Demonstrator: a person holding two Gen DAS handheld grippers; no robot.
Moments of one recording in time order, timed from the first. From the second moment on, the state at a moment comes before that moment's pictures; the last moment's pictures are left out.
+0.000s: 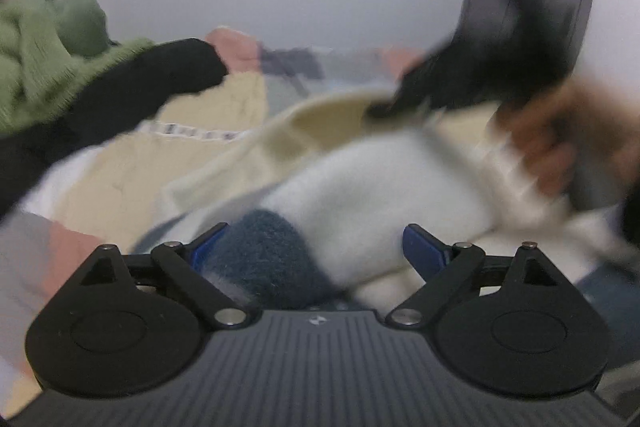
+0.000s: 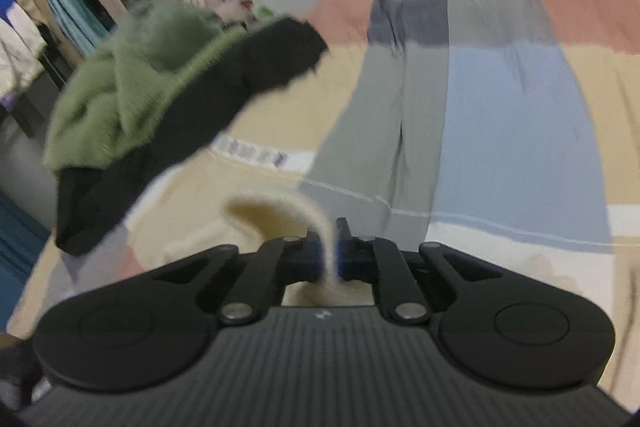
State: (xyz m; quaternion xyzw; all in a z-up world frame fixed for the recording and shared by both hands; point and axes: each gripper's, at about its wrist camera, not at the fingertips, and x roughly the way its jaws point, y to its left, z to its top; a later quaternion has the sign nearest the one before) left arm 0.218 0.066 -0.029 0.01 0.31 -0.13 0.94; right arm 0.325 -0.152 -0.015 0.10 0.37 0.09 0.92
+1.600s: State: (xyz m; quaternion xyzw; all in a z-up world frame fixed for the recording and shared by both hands) left arm 0.164 0.110 0.029 -0.14 0.24 -0.13 0.95; right arm 0.109 -0.171 -0.015 0.09 0.20 0.14 0.97
